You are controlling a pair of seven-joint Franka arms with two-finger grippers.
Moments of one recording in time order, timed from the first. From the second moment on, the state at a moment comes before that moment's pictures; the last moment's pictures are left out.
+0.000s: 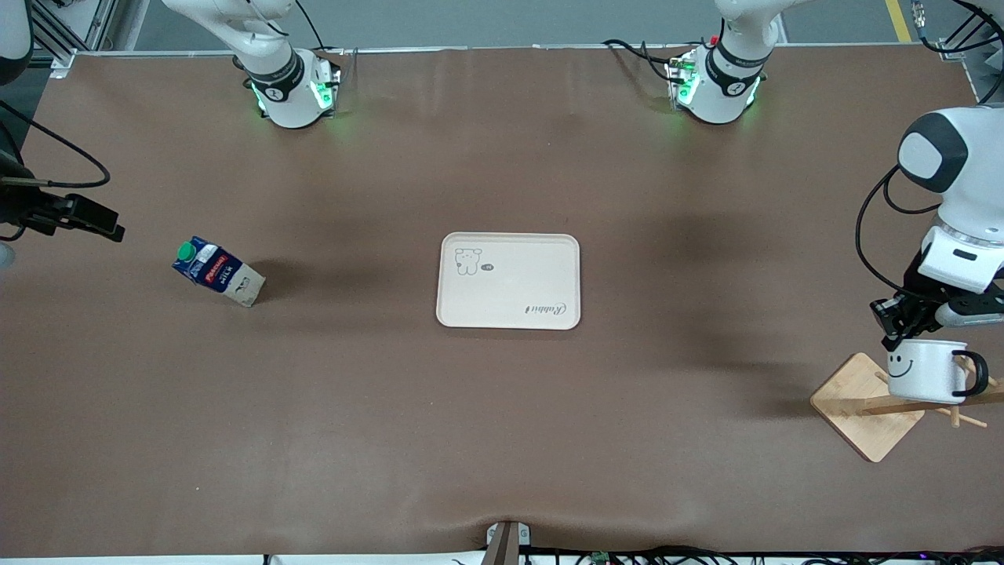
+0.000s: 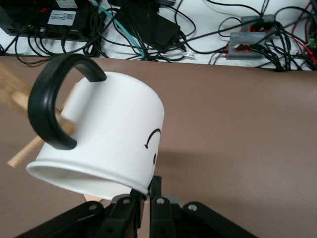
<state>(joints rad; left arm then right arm) 0.34 0.10 -0.26 -2.04 0.04 2.63 0.00 -0.08 0.09 0.04 -1.49 -0.02 1.51 0.07</state>
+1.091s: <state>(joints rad) 0.21 0.23 -0.62 -1.92 0.00 2.27 -0.84 -0.10 0.20 0.02 -1.50 -0.03 1.51 0.07</state>
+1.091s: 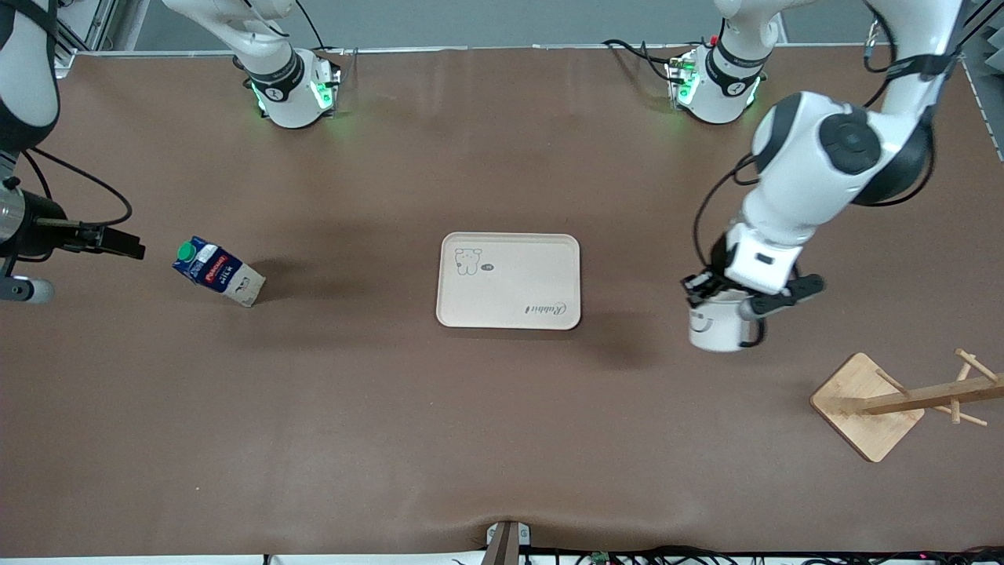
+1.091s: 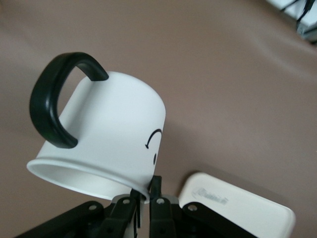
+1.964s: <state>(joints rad) -0.12 0.69 -0.62 -1.66 -0.04 2.18 -1.23 -0.10 0.24 0.03 -1.57 -0.02 1.49 0.07</state>
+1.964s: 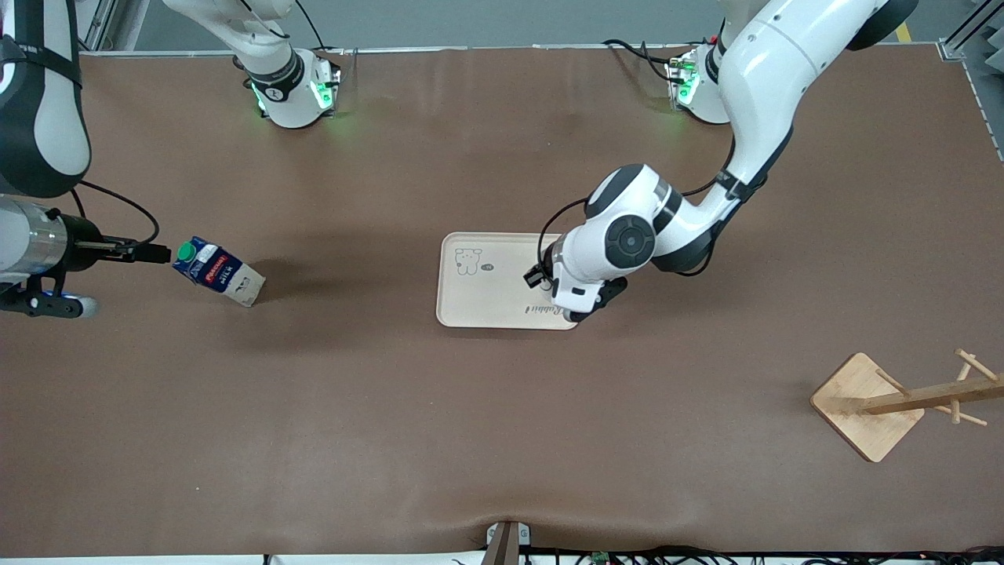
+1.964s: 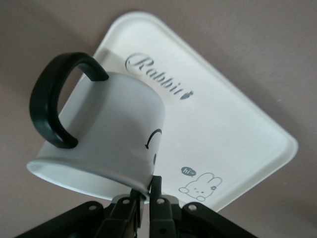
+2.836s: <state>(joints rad) -0.14 0.74 -0.62 -1.65 -0.17 2.08 -1.18 -0.07 0.17 0.04 -1.73 -0.02 1.59 0.22</state>
